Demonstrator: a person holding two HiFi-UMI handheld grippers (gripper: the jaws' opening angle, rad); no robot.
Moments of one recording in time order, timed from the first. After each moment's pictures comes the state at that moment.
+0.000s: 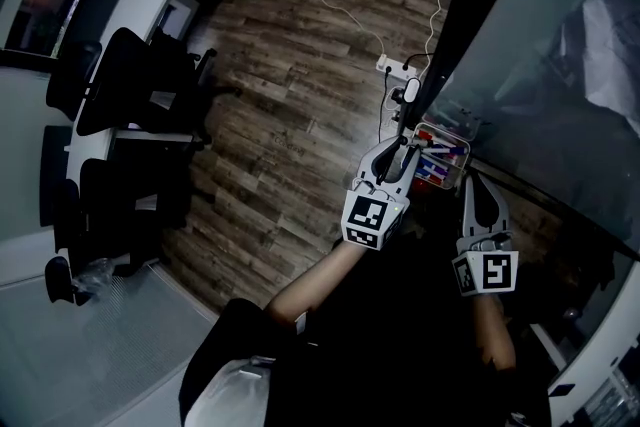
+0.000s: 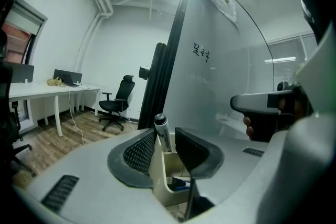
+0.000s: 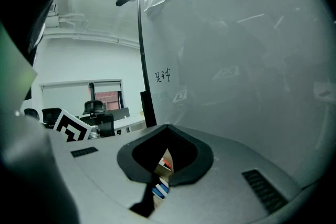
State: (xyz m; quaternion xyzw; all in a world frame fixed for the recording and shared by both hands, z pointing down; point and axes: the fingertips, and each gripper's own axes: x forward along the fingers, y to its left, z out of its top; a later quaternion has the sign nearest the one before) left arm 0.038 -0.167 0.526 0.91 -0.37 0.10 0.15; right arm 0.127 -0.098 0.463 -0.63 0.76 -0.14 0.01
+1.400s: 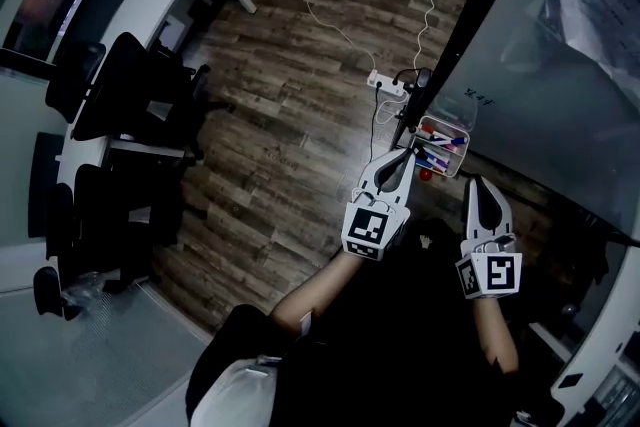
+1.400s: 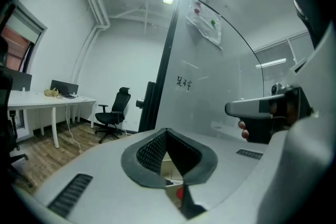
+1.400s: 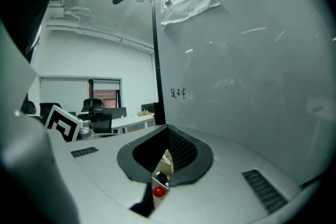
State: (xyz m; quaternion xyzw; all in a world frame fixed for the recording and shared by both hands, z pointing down) left arm 0.013 -0.131 0.471 0.93 -0.36 0.05 0.11; right arm 0.108 -0.062 0.427 -0.65 0.75 -0.11 -0.01
